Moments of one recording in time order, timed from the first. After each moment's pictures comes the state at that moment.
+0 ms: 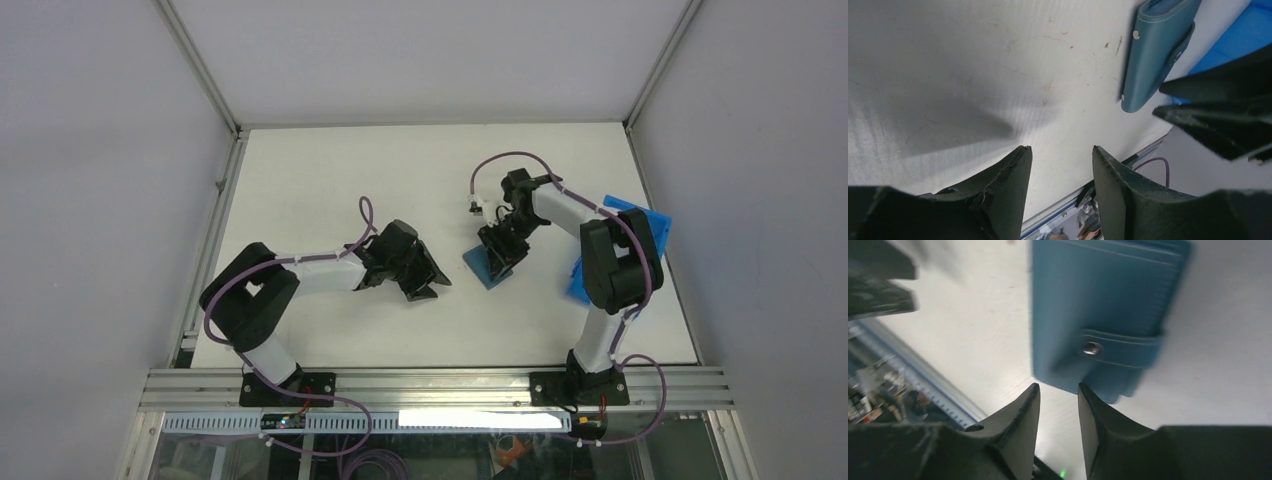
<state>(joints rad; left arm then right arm) -0.78 1.65 0.81 -0.03 0.24 -1.30 0.32 1.83 1.24 -0.97 -0.43 -0.35</state>
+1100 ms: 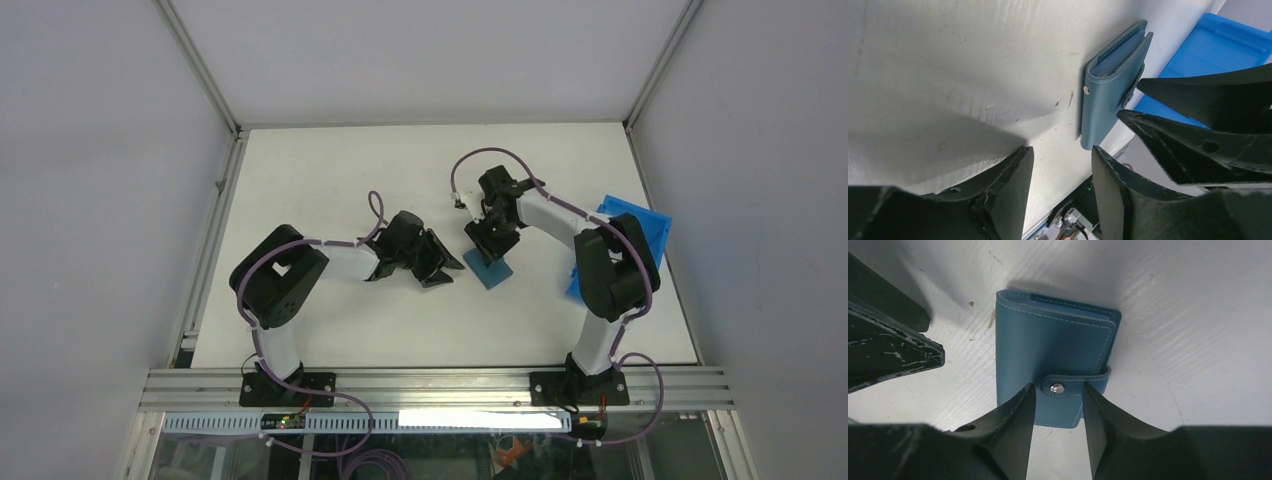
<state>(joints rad) -0.74 1.84 0.88 0.19 0.31 -1.36 0.46 1.80 1.26 -0.82 -0.18 -0.29</state>
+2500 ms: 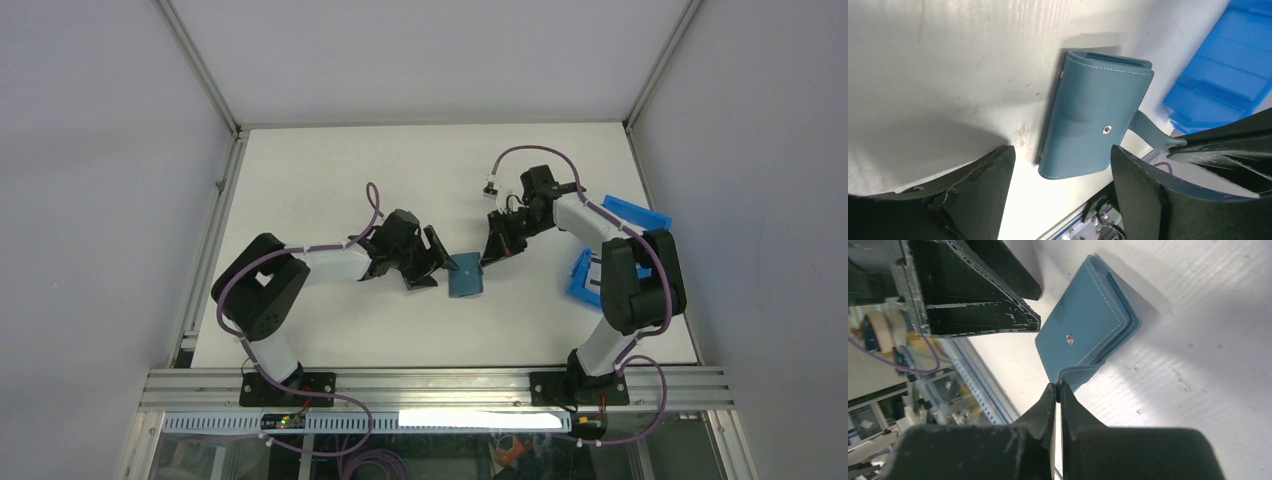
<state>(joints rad) -0.74 1.75 0.89 0.06 0.26 -1.20 0.28 1.67 1.12 -0.77 -0.76 -0.15</state>
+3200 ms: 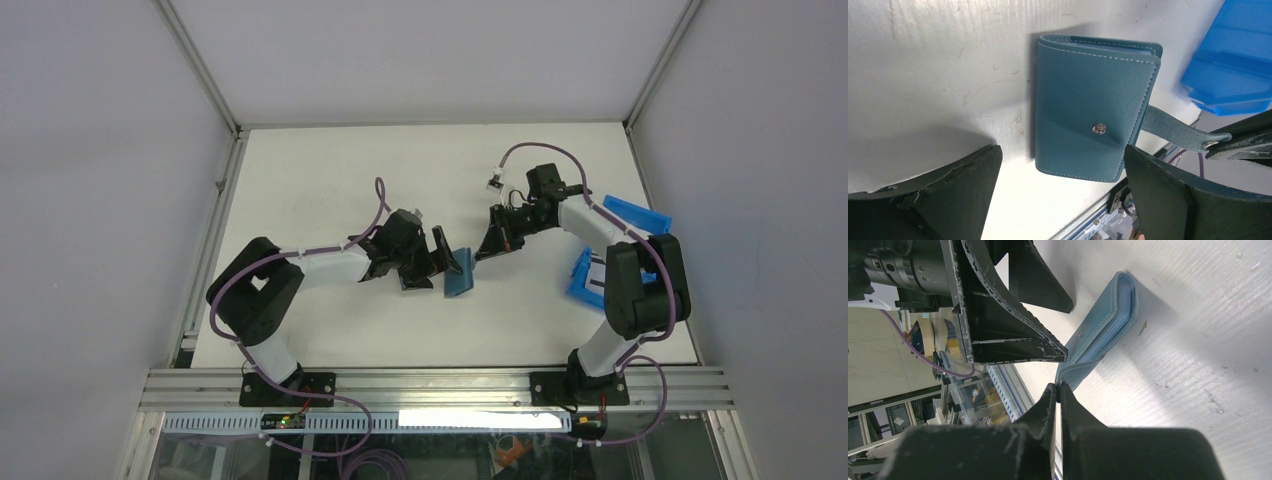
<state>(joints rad) -0.76 1.70 0.89 -0.01 0.24 -1.05 0.25 1.64 1.09 -0.69 -0.94 -0.08</state>
